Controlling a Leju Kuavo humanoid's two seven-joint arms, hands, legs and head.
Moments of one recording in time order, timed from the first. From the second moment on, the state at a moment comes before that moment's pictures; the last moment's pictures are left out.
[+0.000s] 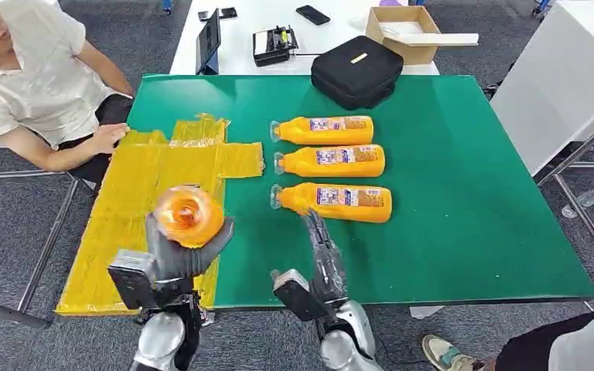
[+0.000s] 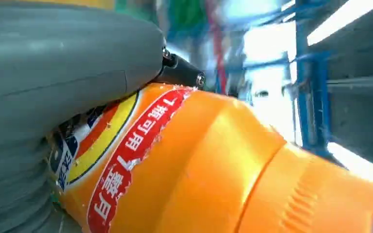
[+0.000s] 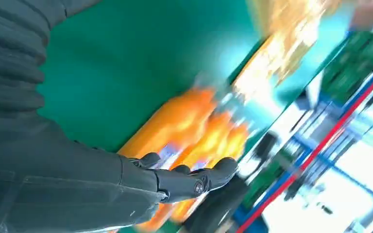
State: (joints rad) left arm -0.07 -0.29 -0.38 -1.48 -0.28 0.43 -0.47; right arm 0.00 0.21 0.35 -1.20 0.80 -0.36 -0.45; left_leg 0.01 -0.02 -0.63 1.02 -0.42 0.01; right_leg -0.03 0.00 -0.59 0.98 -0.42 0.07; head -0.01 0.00
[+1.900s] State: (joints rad) left arm -0.13 -0.16 -0.13 -1.11 -1.42 0.43 -0.13; right arm 0.12 0.19 0.12 -1.50 0.76 -0.23 -0.57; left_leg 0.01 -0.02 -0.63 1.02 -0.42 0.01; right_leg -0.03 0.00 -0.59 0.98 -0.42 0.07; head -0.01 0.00
